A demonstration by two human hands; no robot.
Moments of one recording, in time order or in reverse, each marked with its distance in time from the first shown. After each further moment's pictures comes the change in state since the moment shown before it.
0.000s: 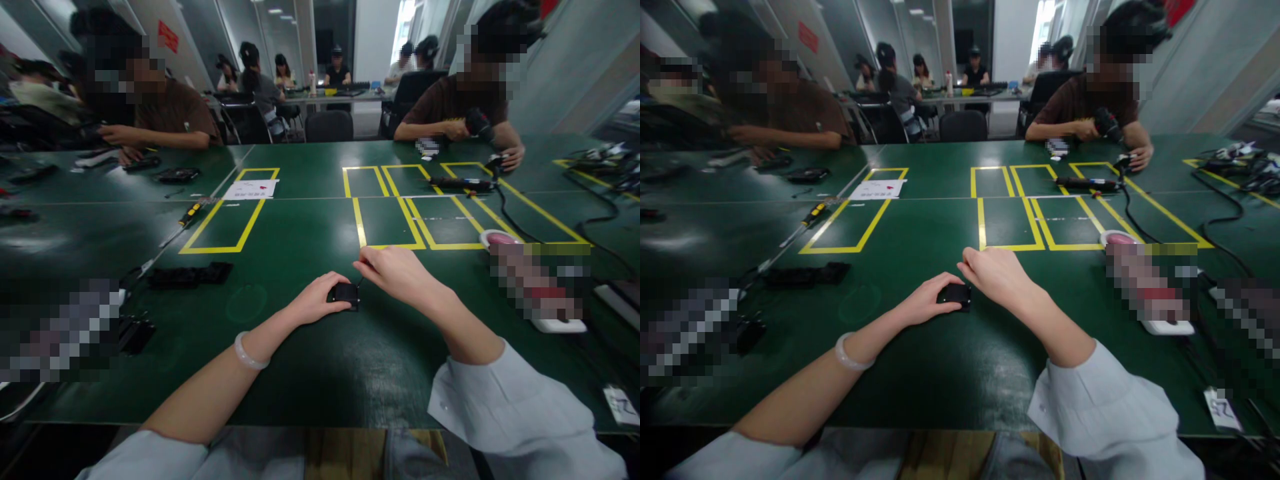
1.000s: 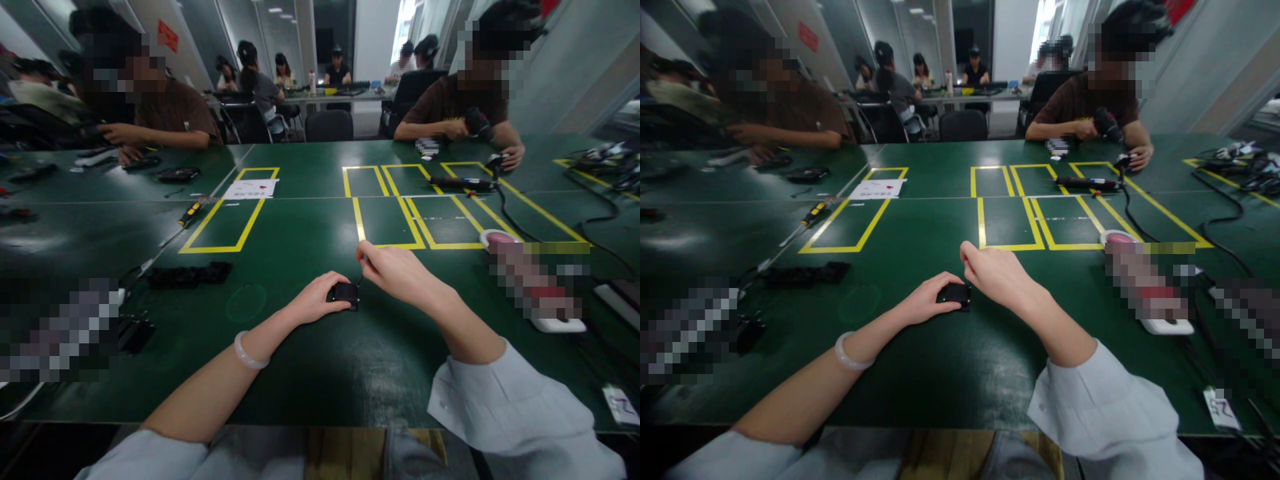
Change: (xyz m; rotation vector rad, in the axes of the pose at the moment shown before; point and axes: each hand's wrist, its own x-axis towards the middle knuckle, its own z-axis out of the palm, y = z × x) left_hand 0.000 0.003 -0.002 -0.007 -0.008 0.007; right_hand -0.002 0.001 -0.001 0.088 0.032 -0.019
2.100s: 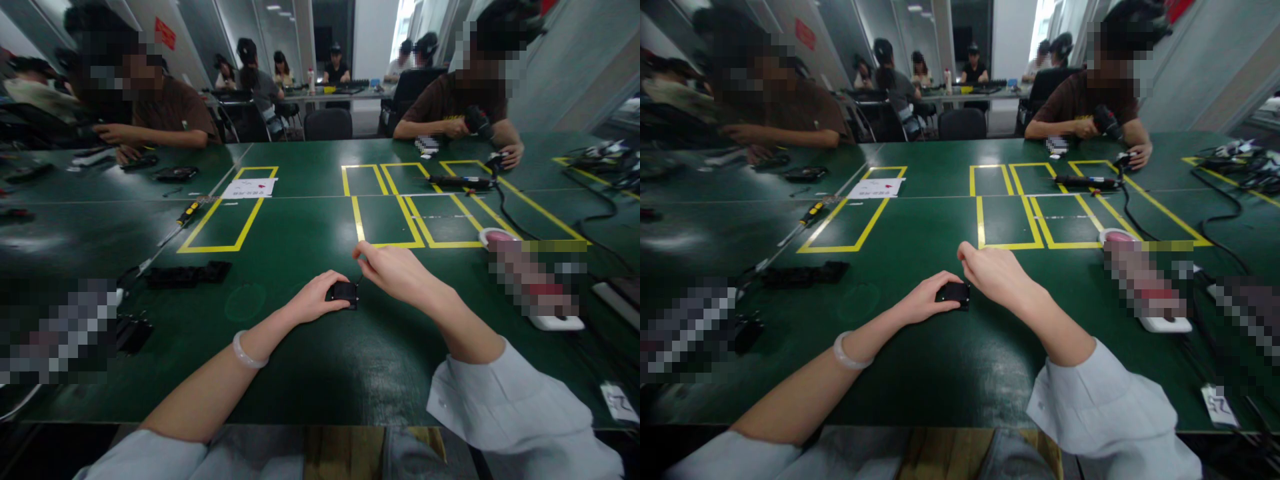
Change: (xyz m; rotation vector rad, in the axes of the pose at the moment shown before) left_hand 0.000 0.001 0.000 -0.014 0.002 -0.018; right_hand 0.000 0.000 0.002 -0.051 -0.030 -0.004
